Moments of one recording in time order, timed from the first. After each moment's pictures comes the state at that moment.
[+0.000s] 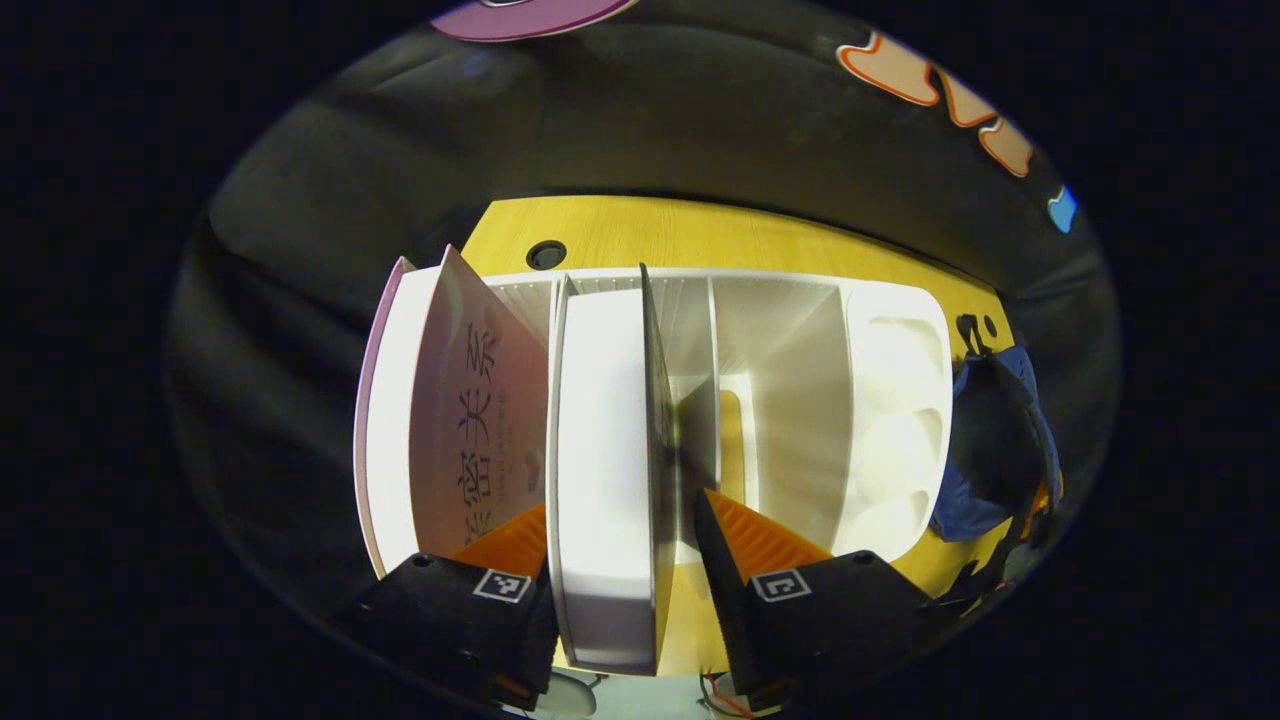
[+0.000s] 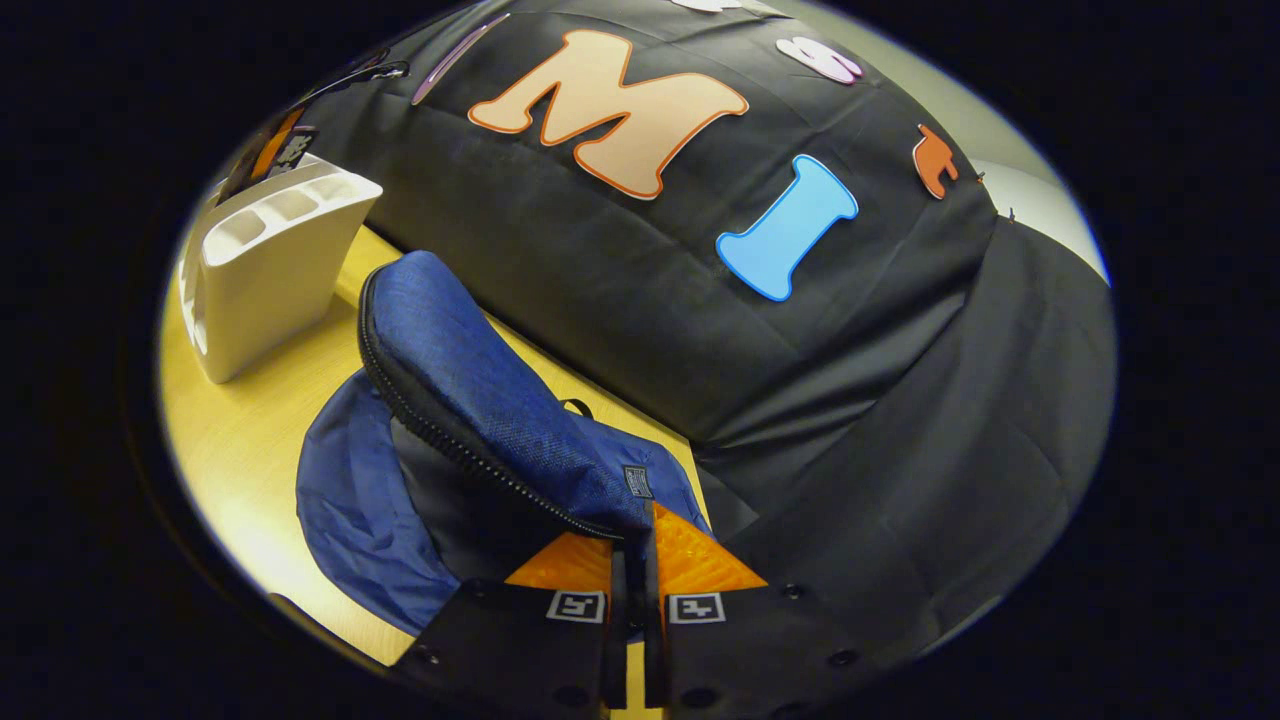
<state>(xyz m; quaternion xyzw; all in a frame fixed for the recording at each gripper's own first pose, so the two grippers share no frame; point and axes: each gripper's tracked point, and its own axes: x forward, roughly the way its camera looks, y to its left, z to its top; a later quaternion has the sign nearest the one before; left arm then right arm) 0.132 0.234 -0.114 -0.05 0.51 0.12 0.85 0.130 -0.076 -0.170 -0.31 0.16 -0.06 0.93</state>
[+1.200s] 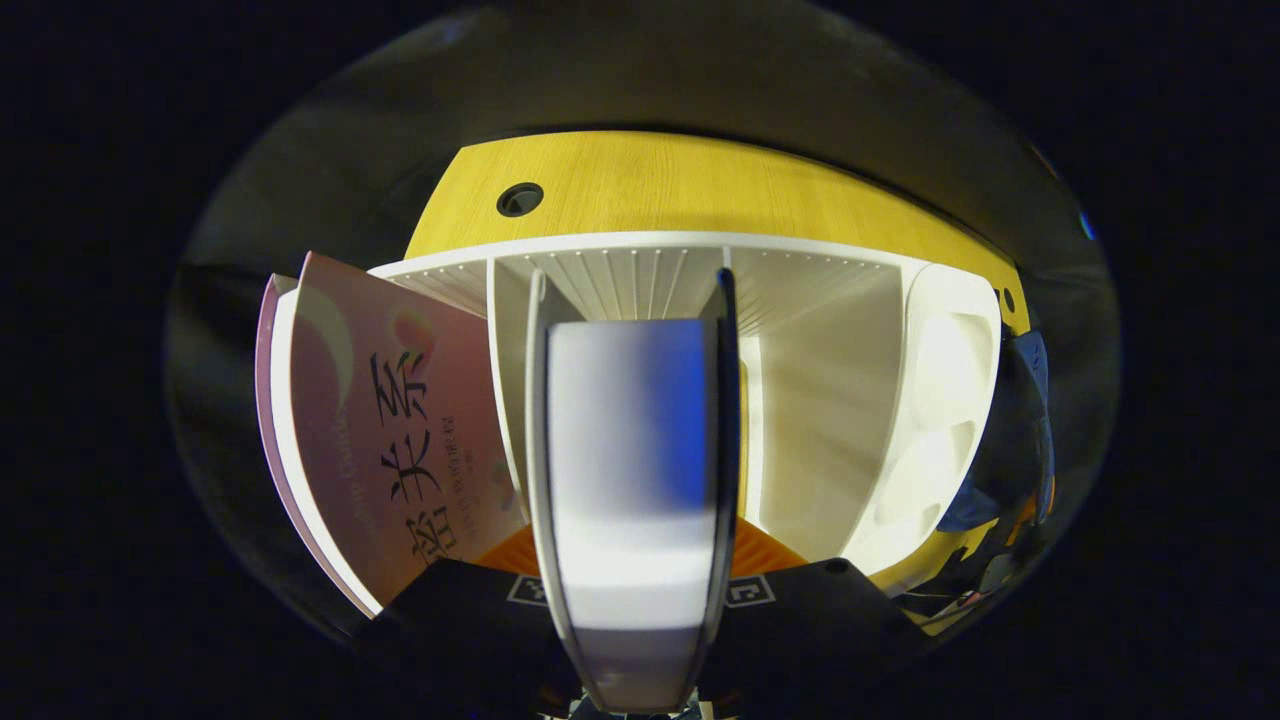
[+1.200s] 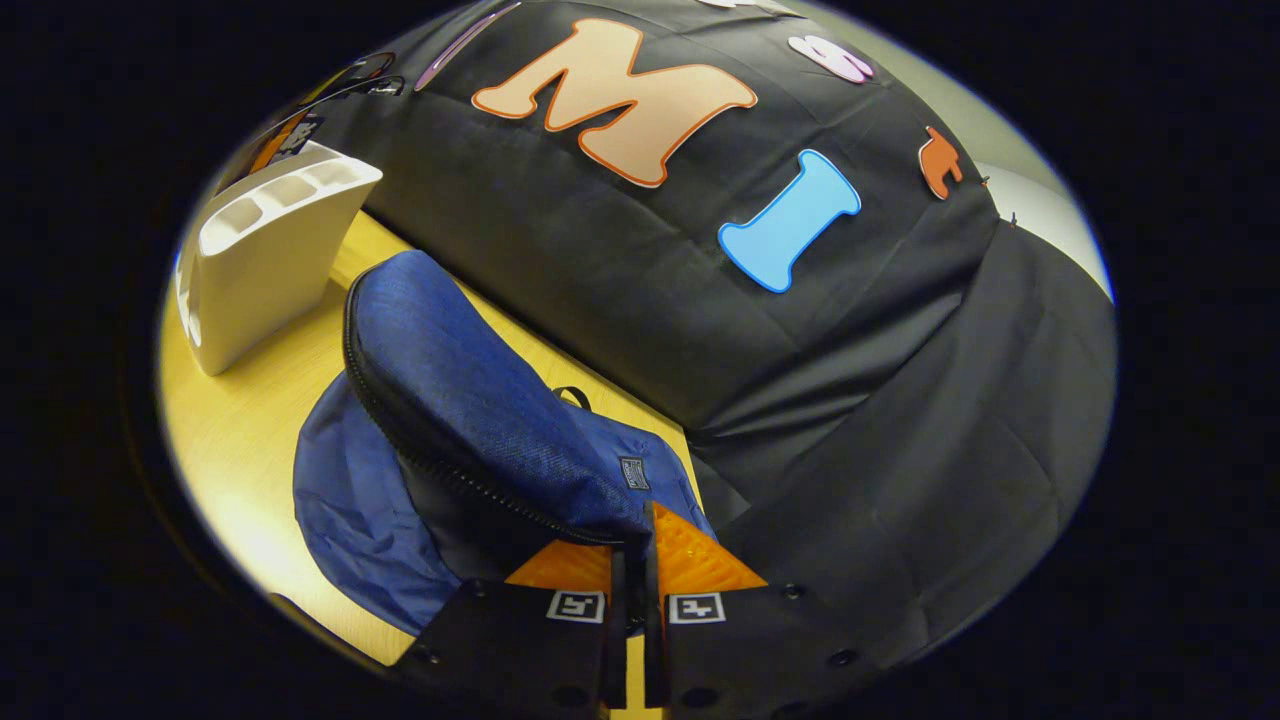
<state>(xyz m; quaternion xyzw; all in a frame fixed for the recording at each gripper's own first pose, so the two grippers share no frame) 0.137 0.225 -0.142 -0.06 0.61 0.12 0.78 0.129 -0.074 -0.175 -0.32 0.18 -0.08 0.93</state>
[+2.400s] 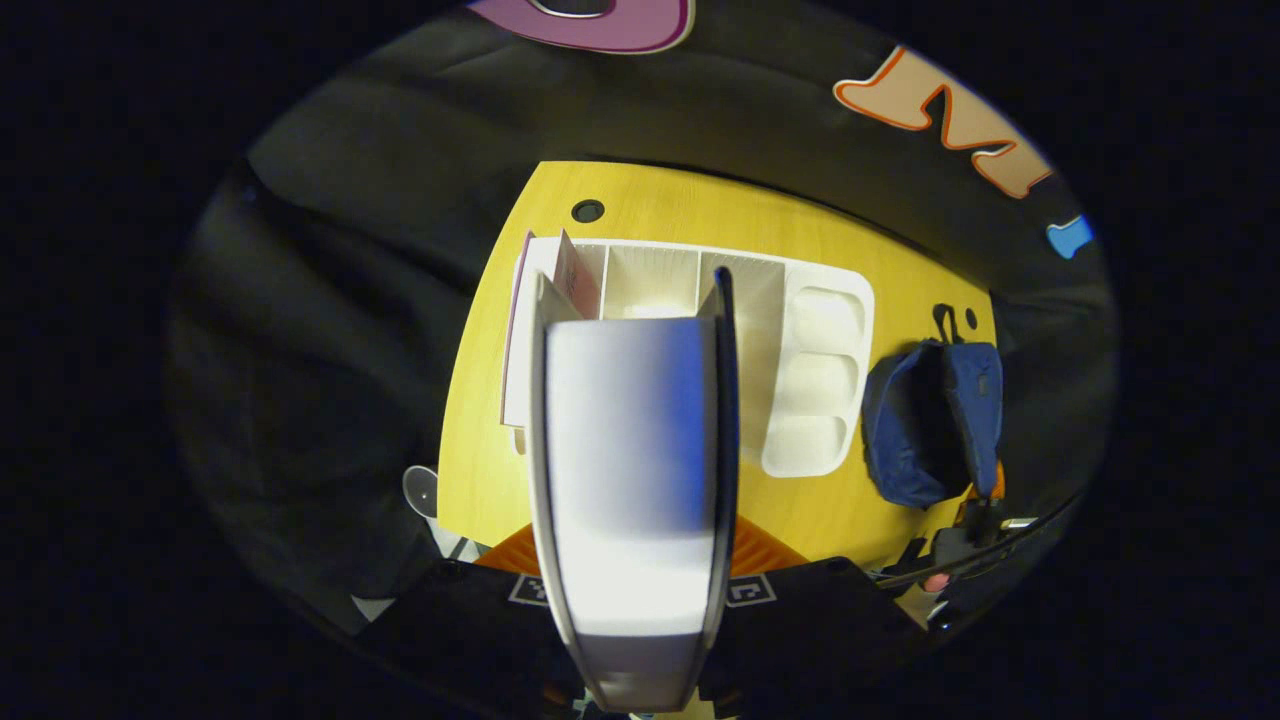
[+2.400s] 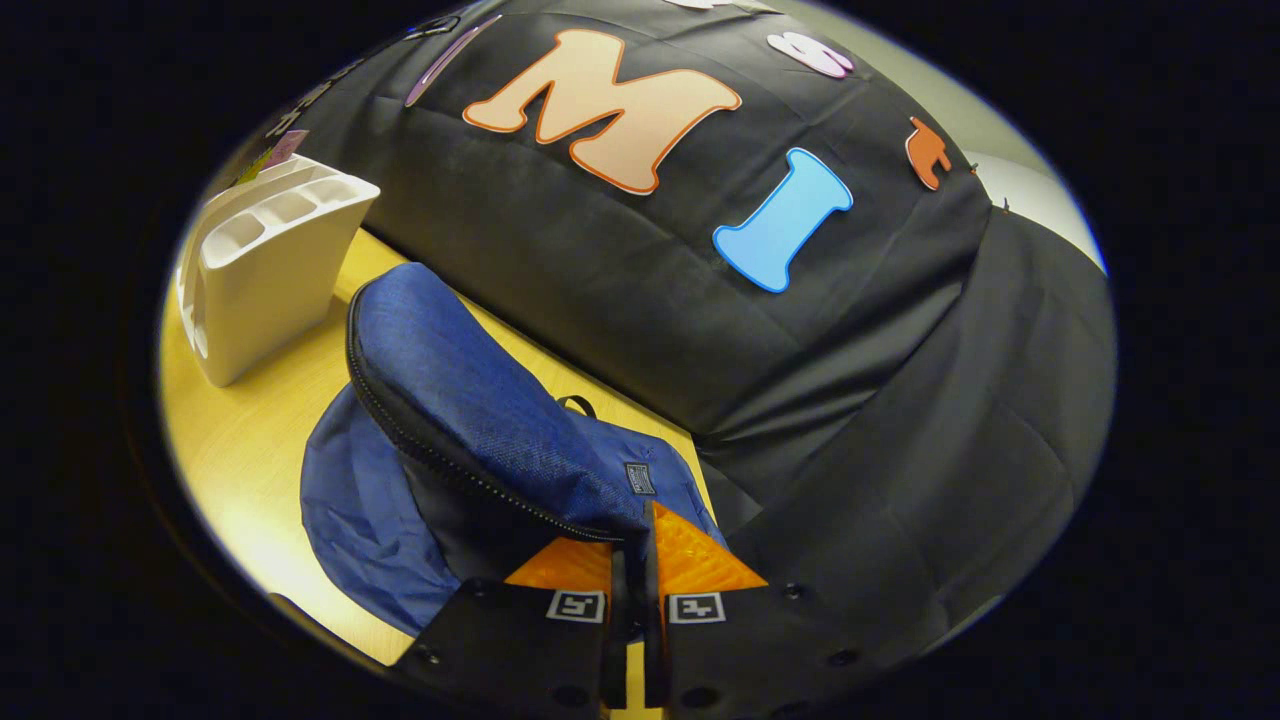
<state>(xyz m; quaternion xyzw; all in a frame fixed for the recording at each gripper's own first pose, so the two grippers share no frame) 0.034 0.176 0.013 -0.11 0.57 0.16 0.80 0.130 -0.077 -0.178 -0.30 0.16 -0.06 0.94</state>
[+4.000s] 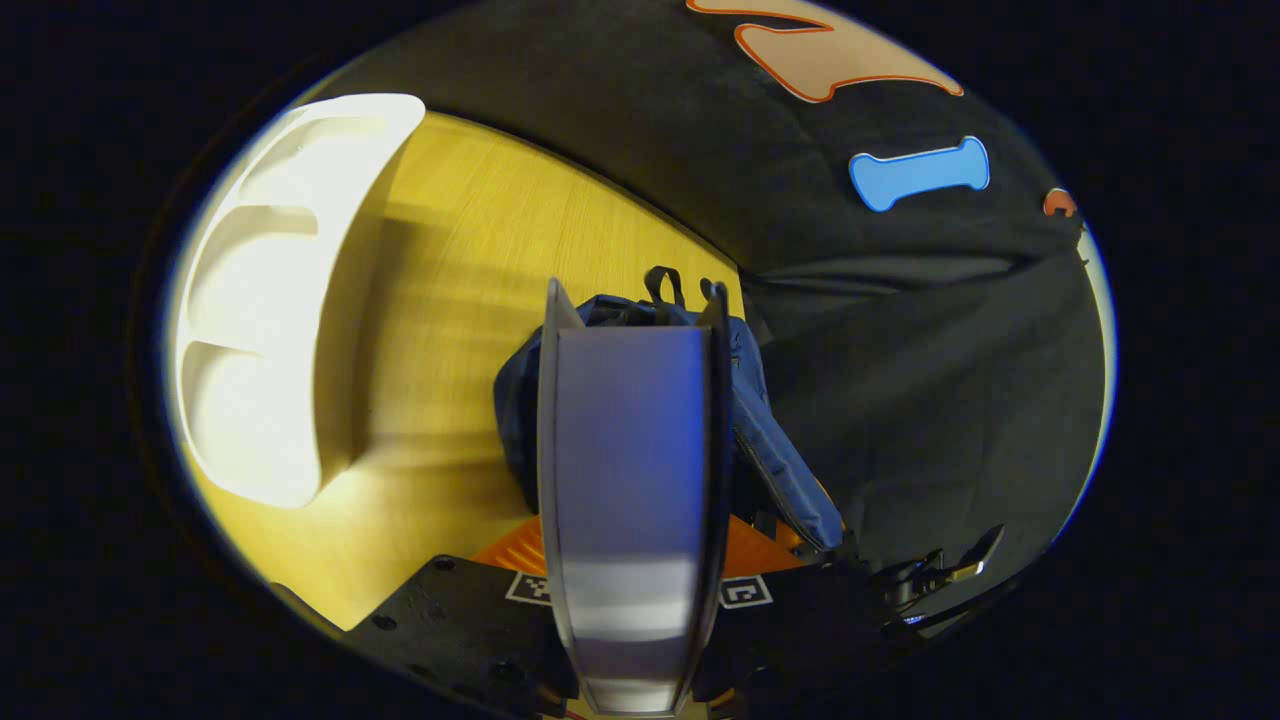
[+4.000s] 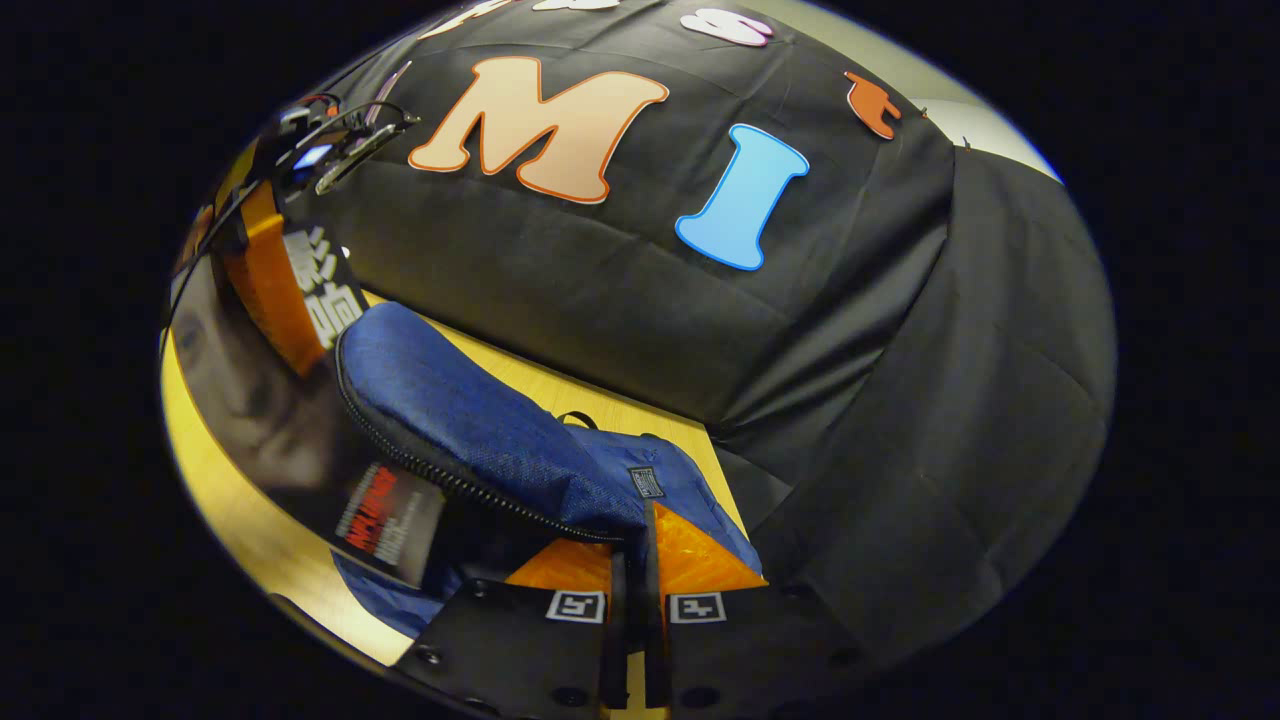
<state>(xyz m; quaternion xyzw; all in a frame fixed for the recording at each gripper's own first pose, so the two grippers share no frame) 0.153 -0.175 -0.155 -0.32 0.45 -0.16 0.82 0.122 -0.098 -0.162 -0.20 0.17 -0.04 0.96</state>
